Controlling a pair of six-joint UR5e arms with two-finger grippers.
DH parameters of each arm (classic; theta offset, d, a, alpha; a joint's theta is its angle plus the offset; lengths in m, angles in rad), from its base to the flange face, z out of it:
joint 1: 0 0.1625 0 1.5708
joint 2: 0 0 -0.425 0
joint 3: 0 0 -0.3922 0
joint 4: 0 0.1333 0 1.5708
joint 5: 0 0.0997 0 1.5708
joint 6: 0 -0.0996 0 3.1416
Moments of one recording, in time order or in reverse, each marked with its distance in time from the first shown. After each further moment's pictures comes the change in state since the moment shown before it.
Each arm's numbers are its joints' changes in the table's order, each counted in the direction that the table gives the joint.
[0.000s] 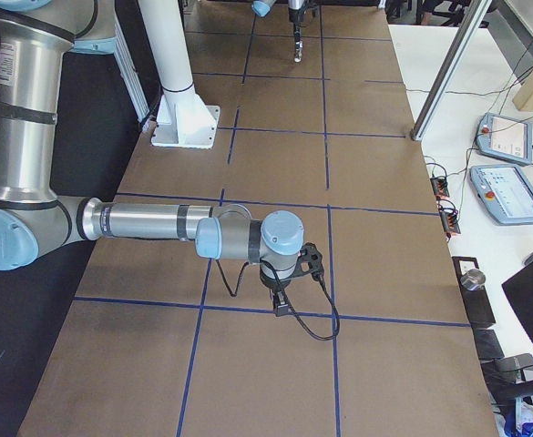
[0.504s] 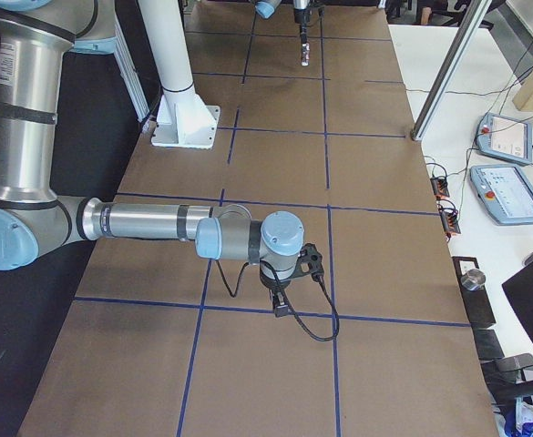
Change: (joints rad) left arm 0.055 -0.206 -0.010 0.067 0.010 0.131; right arm 0.000 -0.001 -0.004 -0.001 0.000 -0.001
